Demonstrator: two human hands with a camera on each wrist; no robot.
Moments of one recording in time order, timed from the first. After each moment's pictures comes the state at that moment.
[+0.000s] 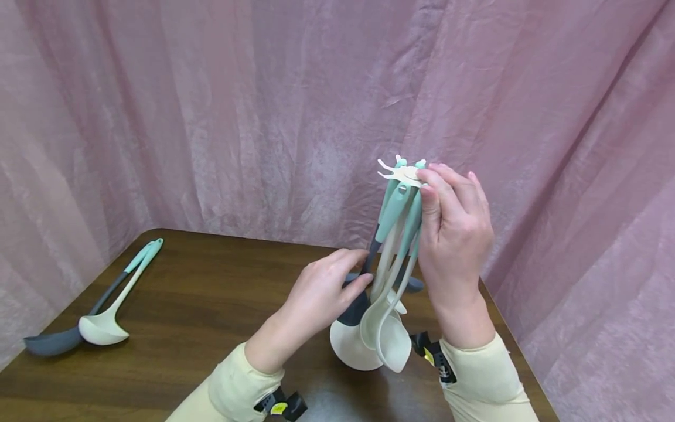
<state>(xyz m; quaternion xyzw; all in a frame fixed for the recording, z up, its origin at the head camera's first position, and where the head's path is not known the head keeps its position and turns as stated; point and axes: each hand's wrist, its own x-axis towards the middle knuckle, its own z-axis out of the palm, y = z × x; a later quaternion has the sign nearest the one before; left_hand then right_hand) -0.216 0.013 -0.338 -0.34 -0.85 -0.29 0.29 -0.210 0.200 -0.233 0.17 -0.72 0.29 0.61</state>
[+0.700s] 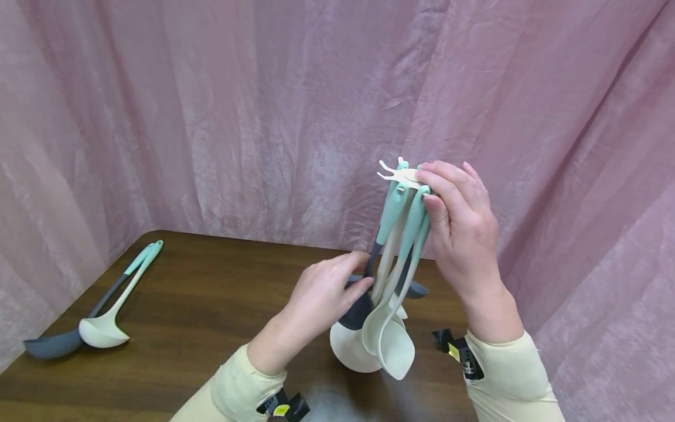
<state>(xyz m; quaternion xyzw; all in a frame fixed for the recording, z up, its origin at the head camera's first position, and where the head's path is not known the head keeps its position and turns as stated) -0.217 0.013 -0.337 -0.33 -0.85 -0.28 0.29 -0.211 0.220 -0.222 0.30 -0.74 0.25 0.55</state>
